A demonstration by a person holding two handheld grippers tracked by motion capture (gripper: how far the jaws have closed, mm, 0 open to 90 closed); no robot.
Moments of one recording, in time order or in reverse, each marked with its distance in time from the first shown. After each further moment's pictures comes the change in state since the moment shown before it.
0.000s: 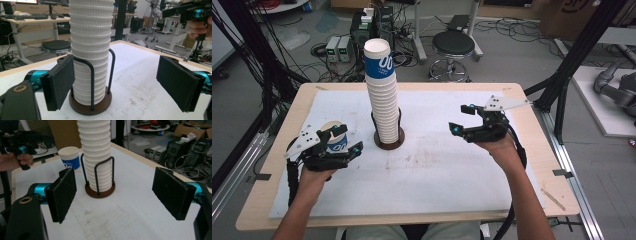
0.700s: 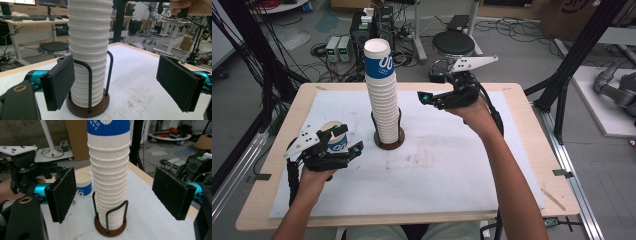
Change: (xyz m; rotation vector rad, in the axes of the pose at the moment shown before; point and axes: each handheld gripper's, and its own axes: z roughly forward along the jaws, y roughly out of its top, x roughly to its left) left arm 0.000 -0.001 0.000 -0.018 -0.012 -0.015; right arm 0.004 0.095 0.059 -0.012 0.125 -0.054
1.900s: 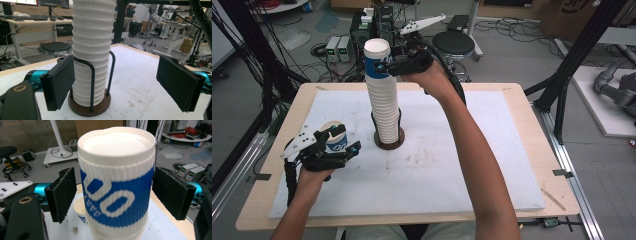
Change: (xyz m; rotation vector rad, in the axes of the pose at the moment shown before) left arm 0.004 -0.002 -0.004 -0.012 0.004 -0.013; right arm -0.002 0.086 0.091 0.040 0.084 -0.018
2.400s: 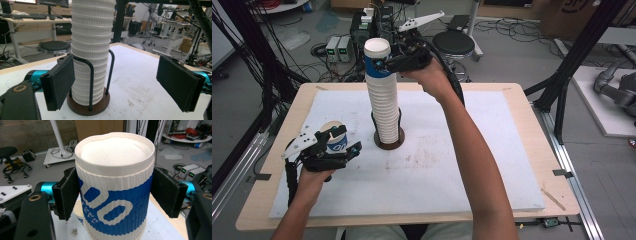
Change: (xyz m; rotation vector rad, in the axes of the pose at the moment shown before) left arm -0.001 -0.001 0.001 0.006 -0.001 -0.002; right arm -0.002 0.005 0.002 -0.005 0.002 -0.003
